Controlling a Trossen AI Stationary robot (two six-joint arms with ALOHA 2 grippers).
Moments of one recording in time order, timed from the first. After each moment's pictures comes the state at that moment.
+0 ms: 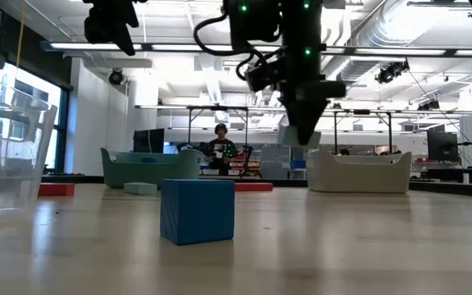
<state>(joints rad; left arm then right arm) 0.26 1.11 1.19 -1.03 0.11 -0.47 0.01 1.99 1.63 -1.23 0.37 -0.10</state>
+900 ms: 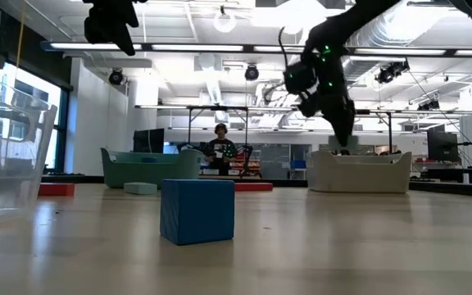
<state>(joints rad) 0.26 1.11 1.19 -1.03 0.11 -0.47 -0.69 1.87 1.55 -1.34 0.07 -0.14</state>
